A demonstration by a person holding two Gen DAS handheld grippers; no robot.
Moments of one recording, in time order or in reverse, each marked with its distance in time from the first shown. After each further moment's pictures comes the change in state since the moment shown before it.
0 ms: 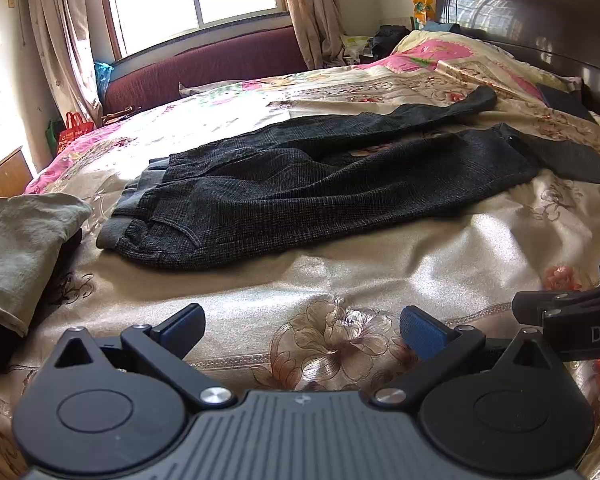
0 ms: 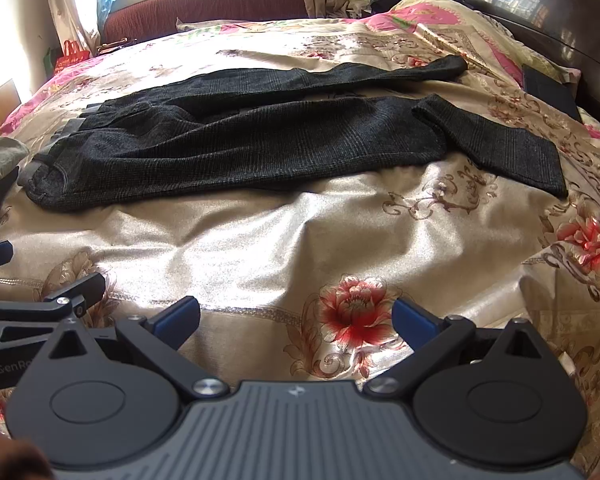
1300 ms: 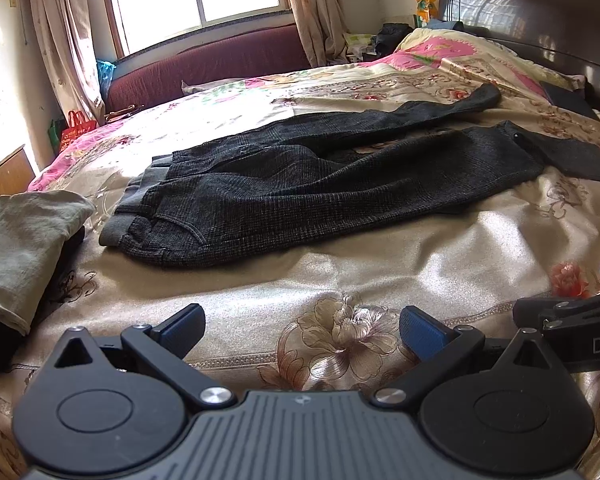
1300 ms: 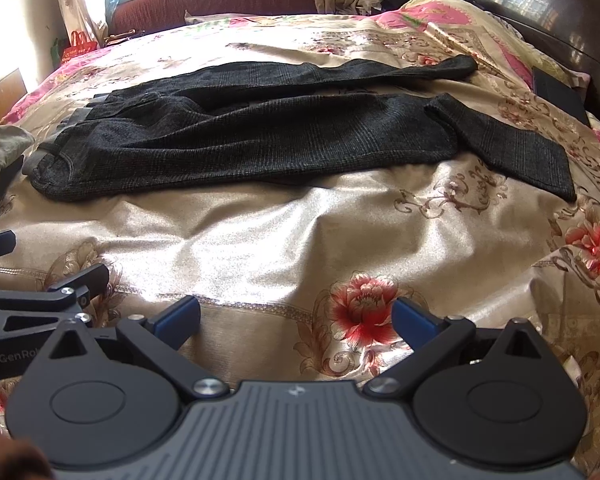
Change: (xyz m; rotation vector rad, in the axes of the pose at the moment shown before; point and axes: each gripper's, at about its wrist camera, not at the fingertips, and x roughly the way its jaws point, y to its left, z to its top) left arm 0.003 0.004 -0.002 -0.002 0.006 0.008; right arm 0.004 0.006 -0.001 -0.027 0.015 0.010
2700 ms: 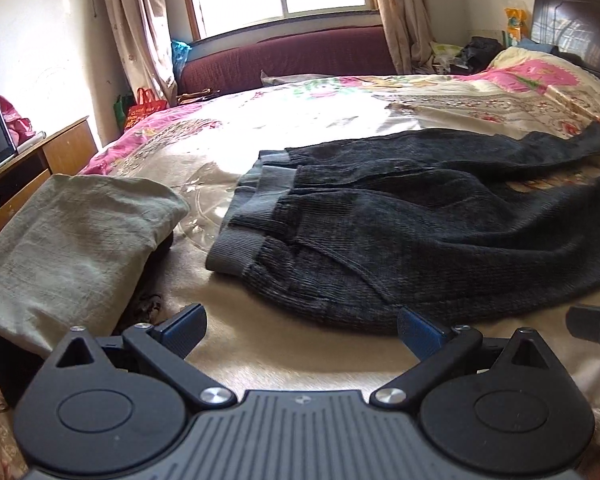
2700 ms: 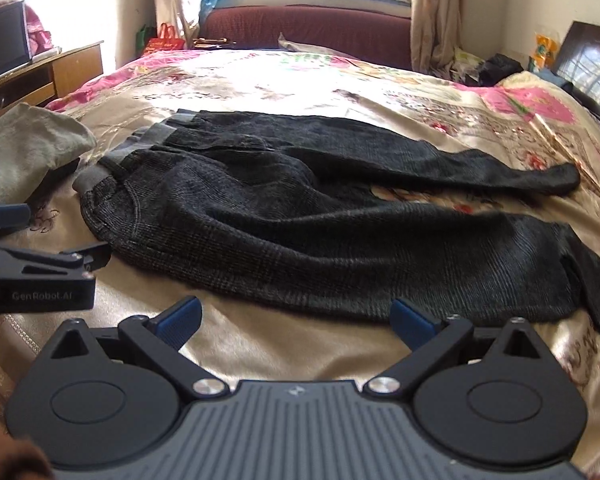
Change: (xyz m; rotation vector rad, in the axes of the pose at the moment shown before) left arm 0.073 0.120 0.030 -0.142 0.002 0.181; right arm 0.061 0.097 0.076 -0.304 -0.125 0.155
